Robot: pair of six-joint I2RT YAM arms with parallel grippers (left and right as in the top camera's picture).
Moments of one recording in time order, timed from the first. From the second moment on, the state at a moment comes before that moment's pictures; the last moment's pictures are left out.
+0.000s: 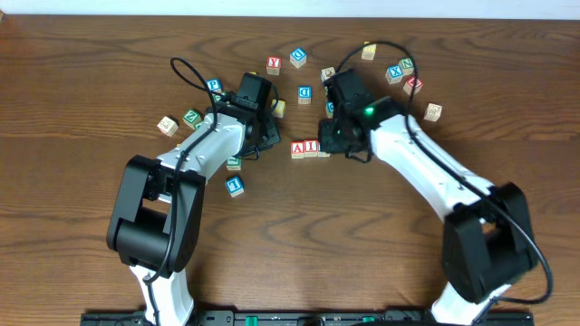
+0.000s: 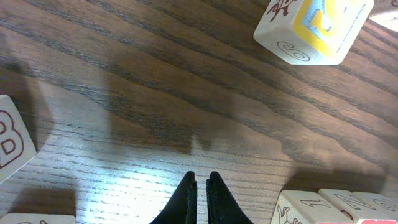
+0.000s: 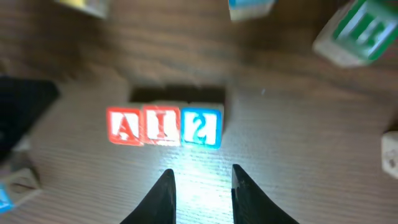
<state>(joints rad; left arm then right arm) -0.34 1.97 1.28 -0.53 0.08 -0.65 0.47 1.85 1.39 -0.73 -0.06 0.42</state>
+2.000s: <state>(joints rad) -0.28 1.97 1.28 -0.55 -0.01 -0.82 0.51 2.05 1.39 -0.43 -0.06 0.44</state>
